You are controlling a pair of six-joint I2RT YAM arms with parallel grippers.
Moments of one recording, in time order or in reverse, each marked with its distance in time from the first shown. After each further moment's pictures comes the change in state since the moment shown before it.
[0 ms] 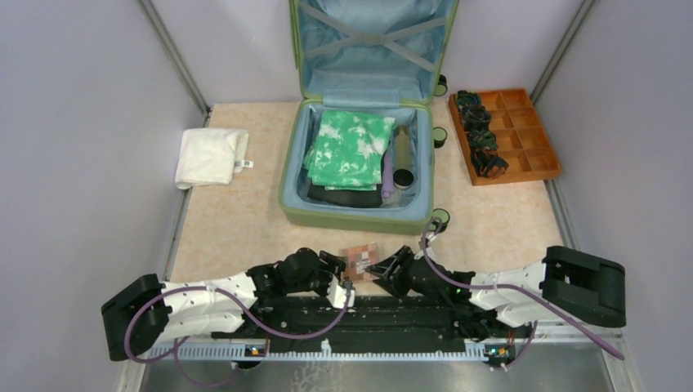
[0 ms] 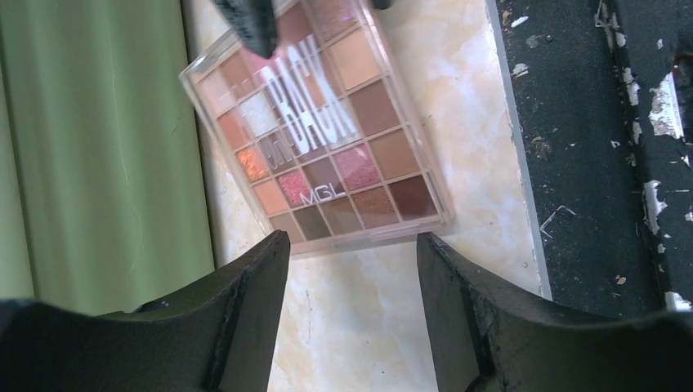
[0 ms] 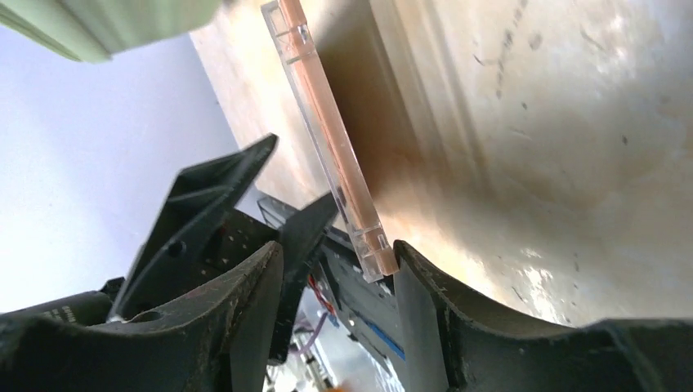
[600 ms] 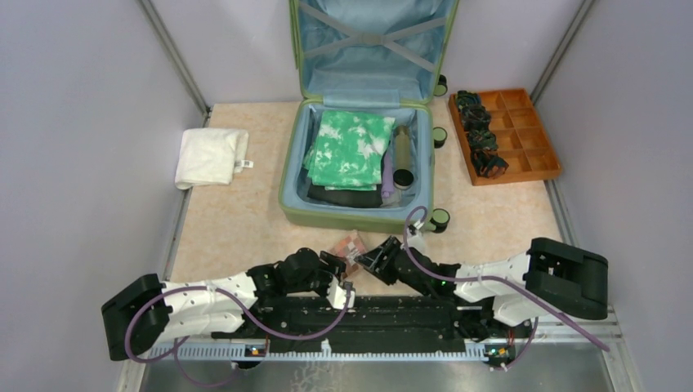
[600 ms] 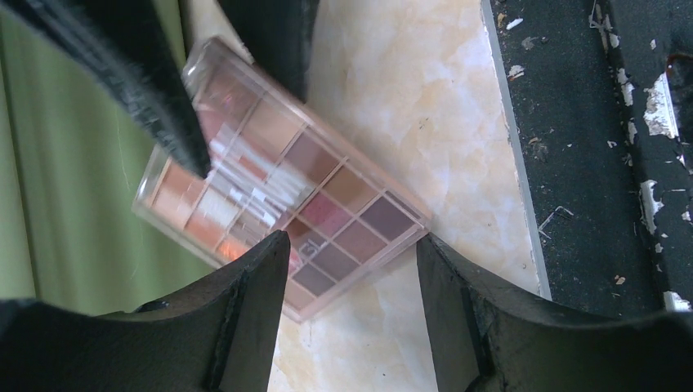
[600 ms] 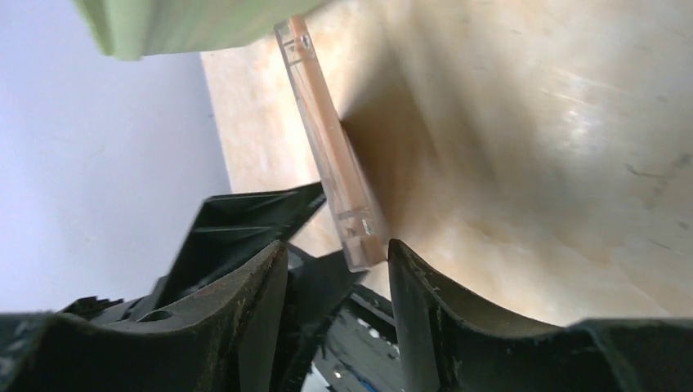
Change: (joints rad) left arm 0.000 0.005 0.000 0.005 0.014 0.015; right arm -0.008 0.098 0.137 -0.010 0.101 -0.209
